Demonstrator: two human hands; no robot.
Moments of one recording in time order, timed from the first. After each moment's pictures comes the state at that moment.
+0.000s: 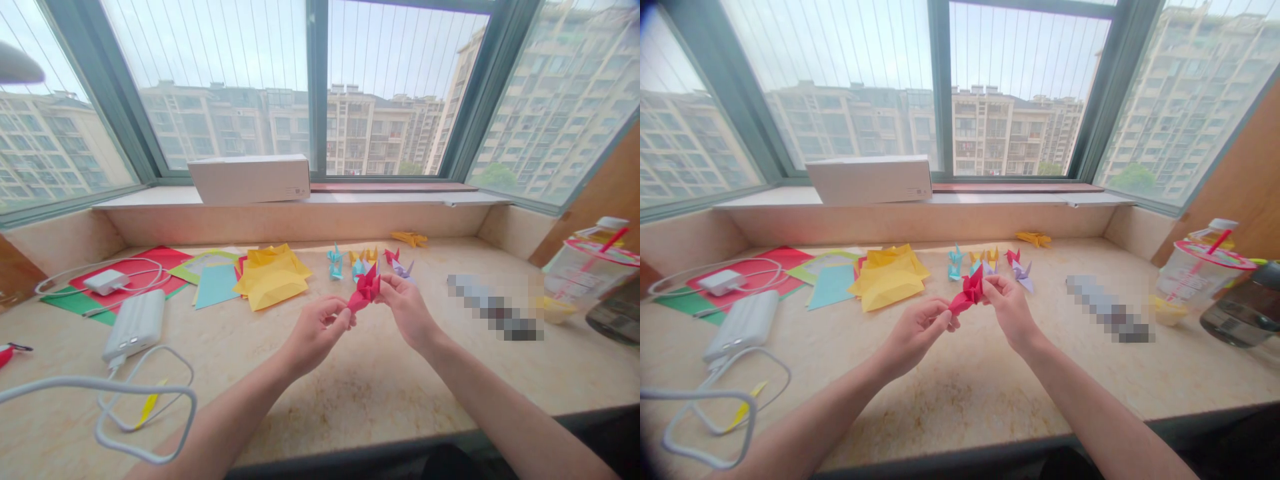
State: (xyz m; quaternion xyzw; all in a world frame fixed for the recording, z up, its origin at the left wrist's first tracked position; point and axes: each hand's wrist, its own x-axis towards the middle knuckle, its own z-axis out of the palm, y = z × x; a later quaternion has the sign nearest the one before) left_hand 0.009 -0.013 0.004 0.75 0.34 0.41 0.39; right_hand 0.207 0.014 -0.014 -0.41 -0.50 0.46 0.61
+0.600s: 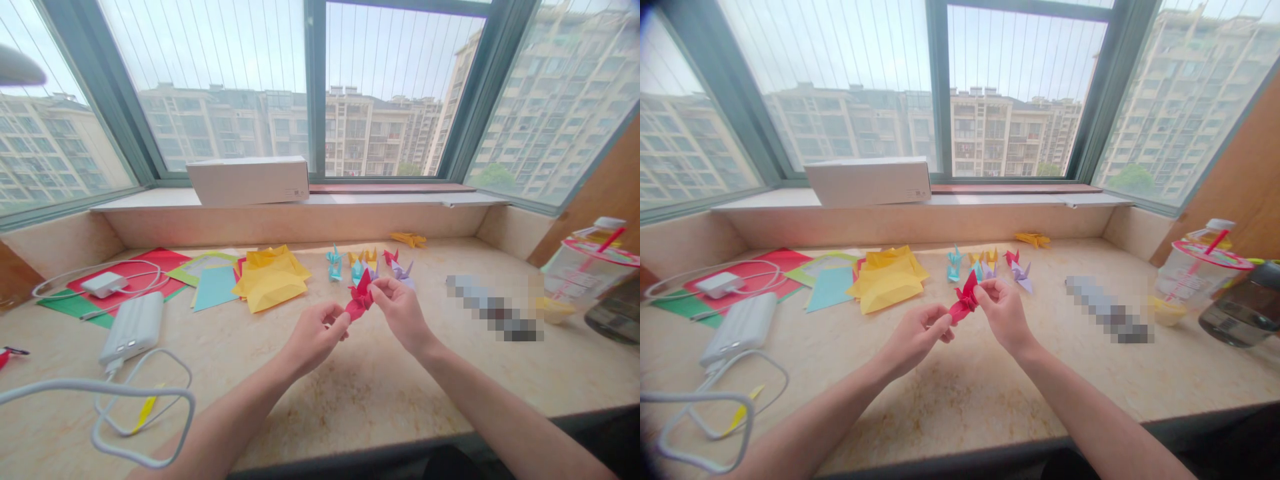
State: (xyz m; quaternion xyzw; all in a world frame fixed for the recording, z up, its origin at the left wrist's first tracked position) left_hand 0.012 -0.013 0.000 0.70 0.42 0.37 0.44; right_hand 0.200 0.012 -0.019 -0.44 -0.53 0.39 0.61
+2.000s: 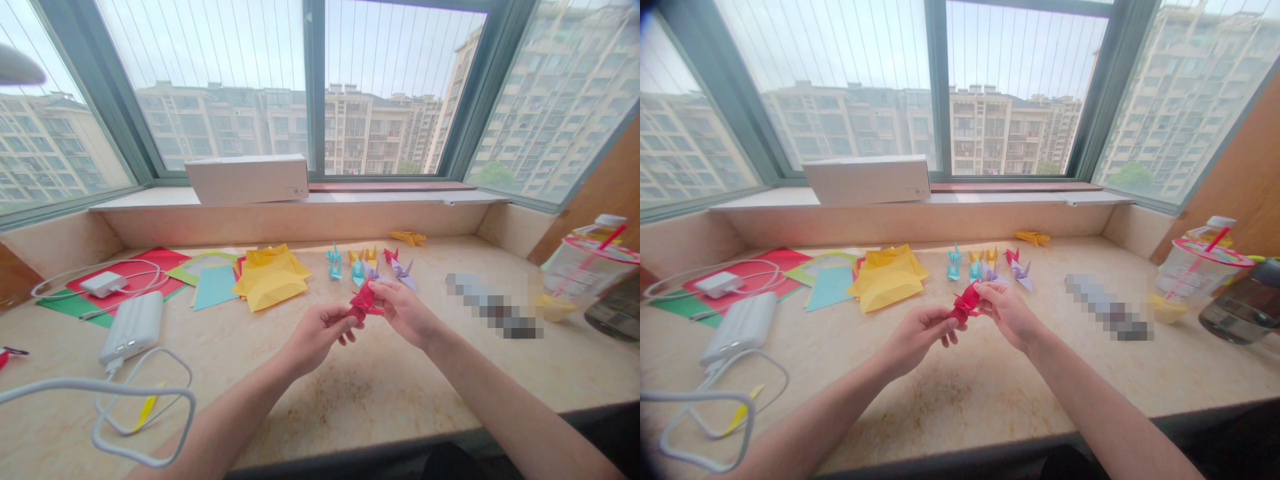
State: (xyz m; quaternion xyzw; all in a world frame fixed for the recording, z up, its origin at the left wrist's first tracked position) left_hand 0.014 -0.008 -0.009 0.66 0.33 0.38 0.56; right_hand 0.212 0.010 -0.007 -0.32 -0.48 0.64 0.50
